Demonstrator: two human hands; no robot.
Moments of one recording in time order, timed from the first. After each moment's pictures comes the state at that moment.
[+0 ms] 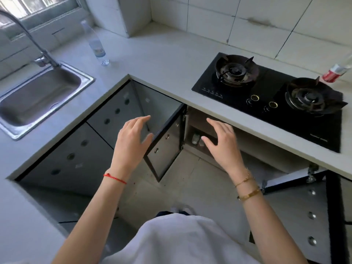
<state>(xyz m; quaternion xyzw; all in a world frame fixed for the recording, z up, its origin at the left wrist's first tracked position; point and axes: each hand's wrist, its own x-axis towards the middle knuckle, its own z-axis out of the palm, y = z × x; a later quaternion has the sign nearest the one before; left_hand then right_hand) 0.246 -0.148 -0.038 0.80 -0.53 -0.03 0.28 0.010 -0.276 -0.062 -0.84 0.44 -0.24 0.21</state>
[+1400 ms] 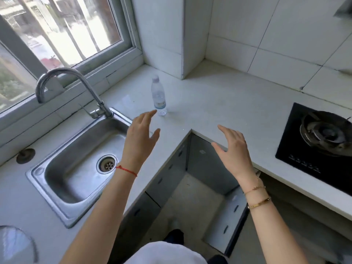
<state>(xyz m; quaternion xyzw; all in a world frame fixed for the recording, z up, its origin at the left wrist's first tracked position) 0.698 -0.315 -0.009 0.79 -0.53 0.00 0.31 0.448 -0.428 -0.032 -0.83 0.46 -0.22 0.23</state>
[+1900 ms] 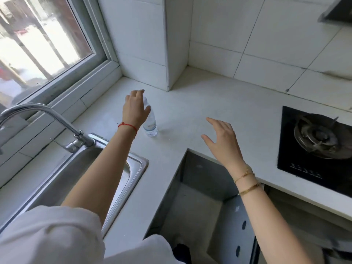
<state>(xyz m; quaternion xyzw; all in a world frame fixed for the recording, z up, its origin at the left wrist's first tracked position) 0.844 -0.527 -0.027 0.81 -0.53 -0.05 0.25 0.544 -0.515 -0.019 -0.82 0.50 -0.22 0.19</state>
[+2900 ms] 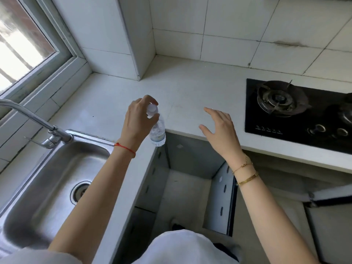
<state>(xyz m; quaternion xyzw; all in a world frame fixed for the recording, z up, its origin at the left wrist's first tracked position) 0.684 -0.419 0.002 0.67 -0.65 -0.08 0.35 0.434 -0.437 -0.022 -0.78 0.54 -0.27 0.17</state>
